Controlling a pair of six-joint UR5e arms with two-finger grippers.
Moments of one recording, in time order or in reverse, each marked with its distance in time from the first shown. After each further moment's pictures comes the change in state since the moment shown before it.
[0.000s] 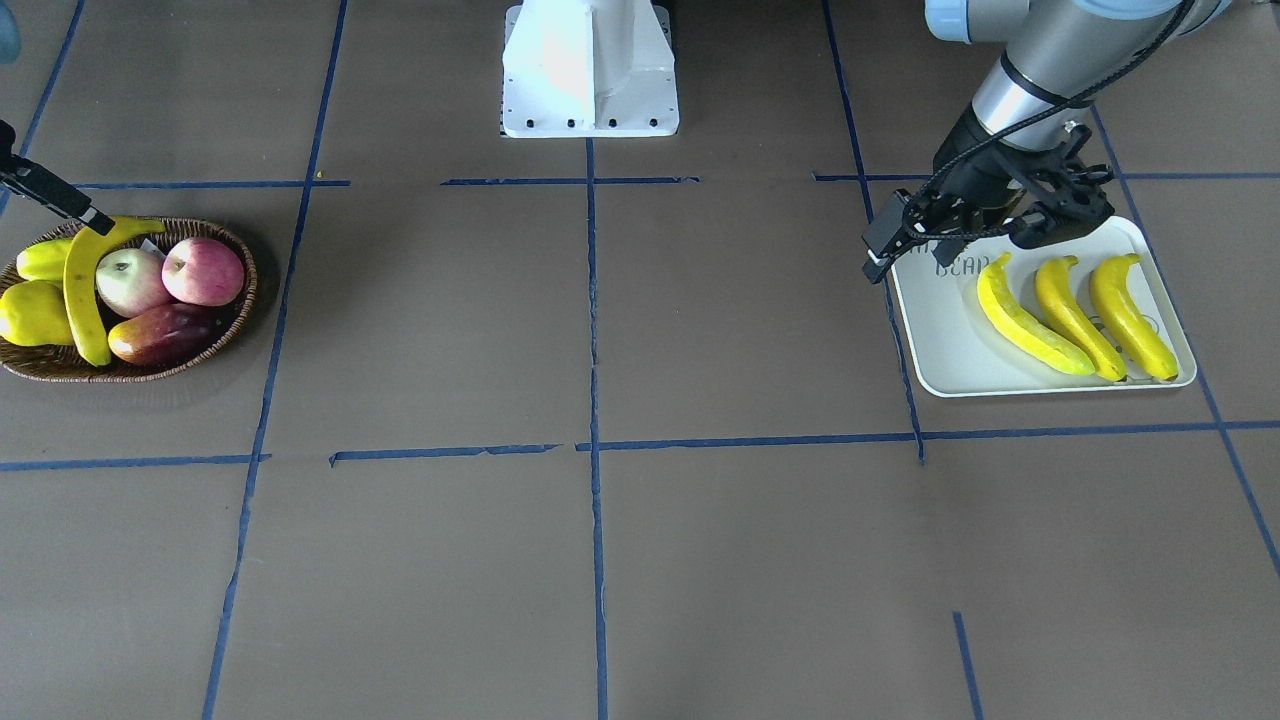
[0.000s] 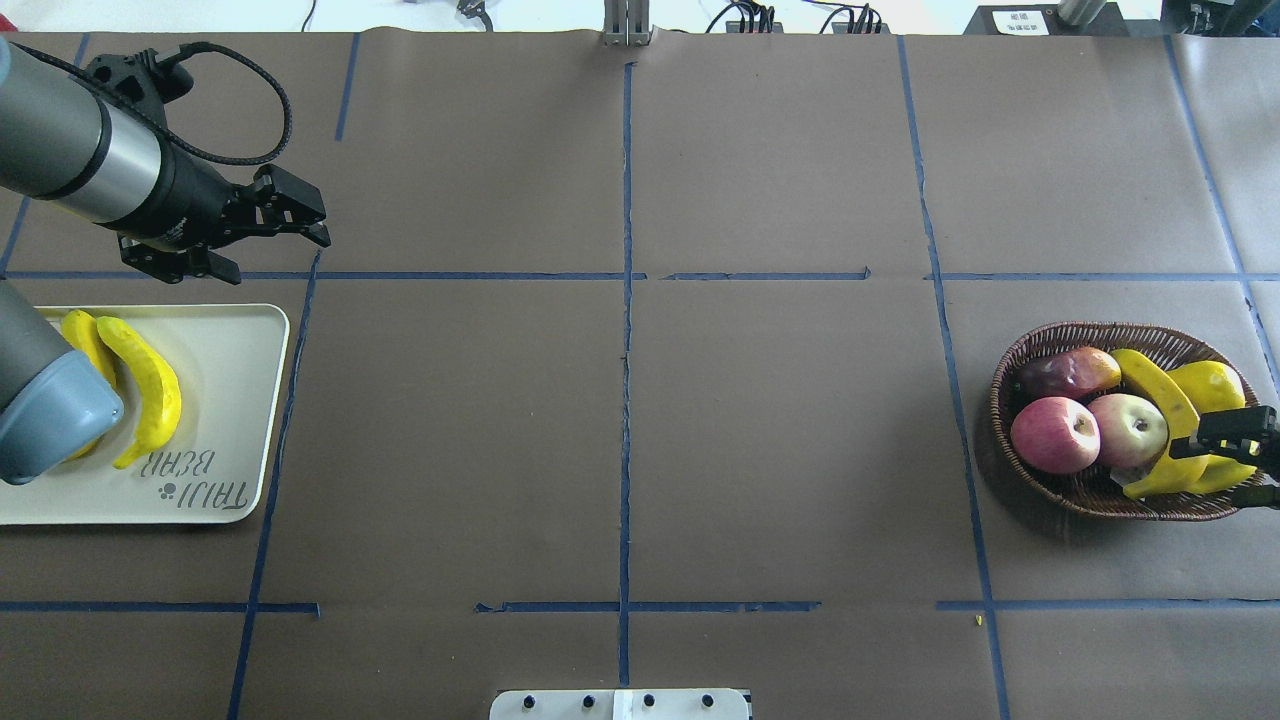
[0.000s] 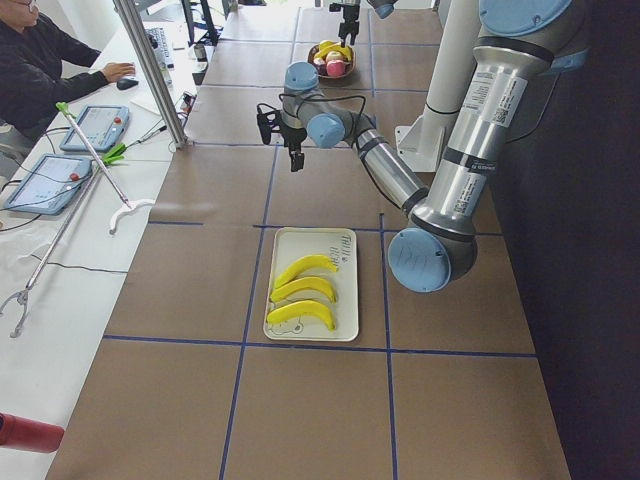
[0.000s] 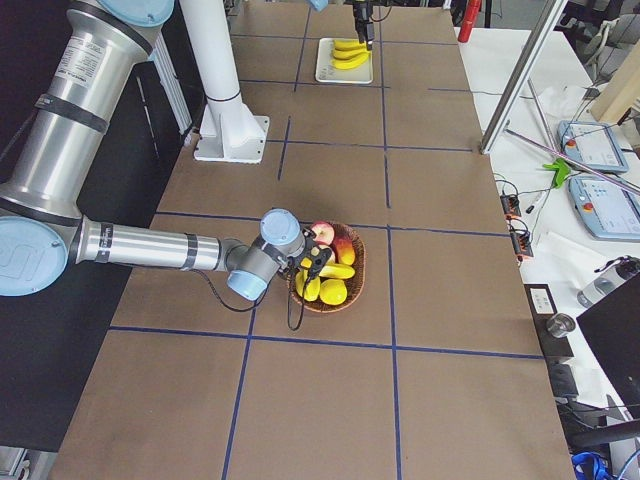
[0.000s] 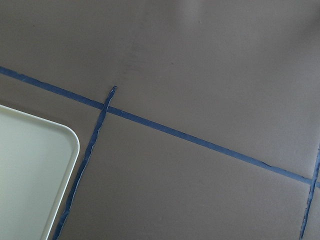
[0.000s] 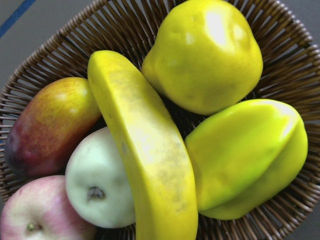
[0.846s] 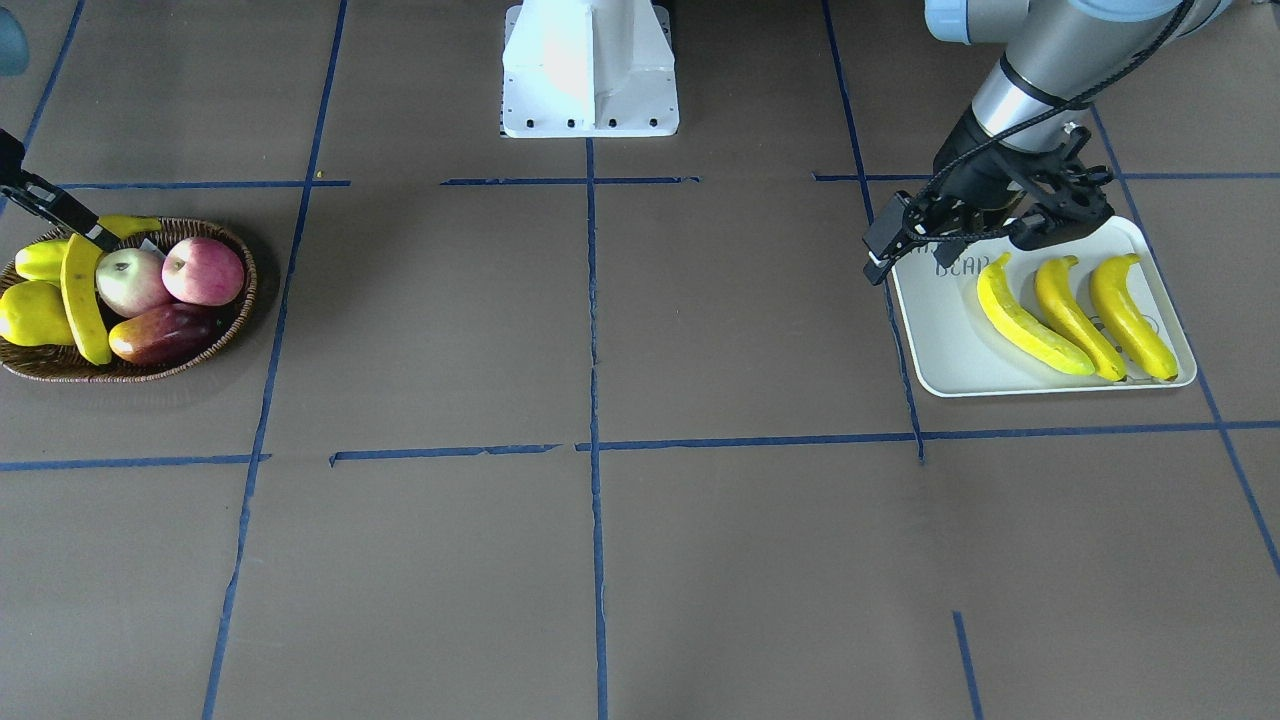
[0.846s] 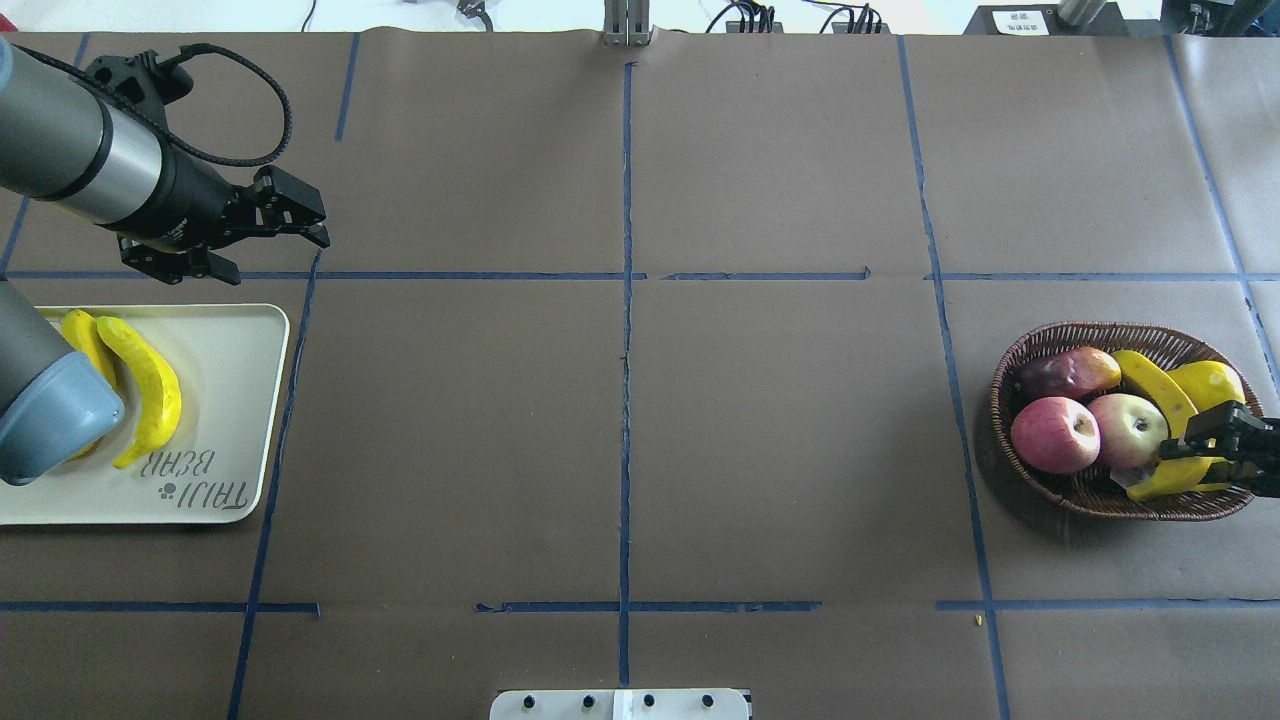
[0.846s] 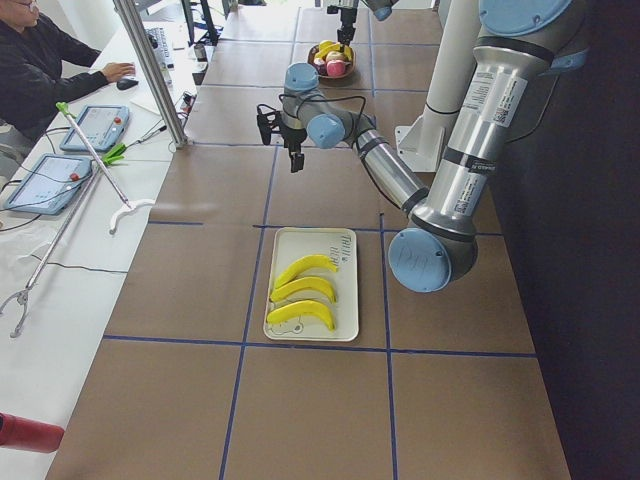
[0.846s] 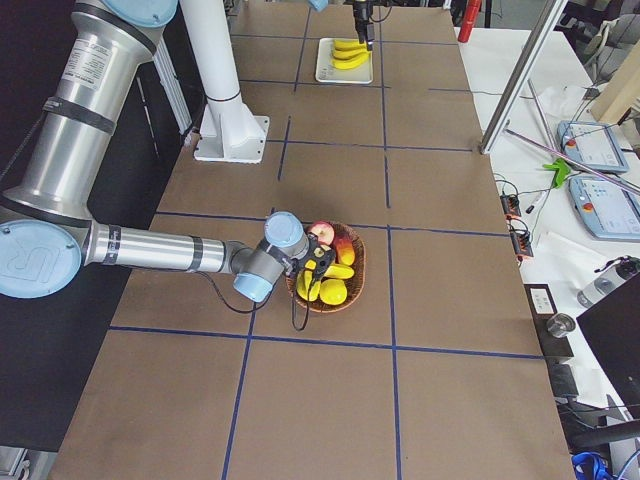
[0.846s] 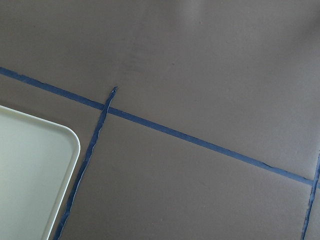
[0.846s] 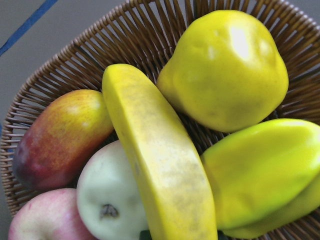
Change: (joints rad) left arm 0.001 0.002 0.003 0.000 0.004 0.000; right arm -0.007 0.023 -0.021 0.048 -0.027 0.001
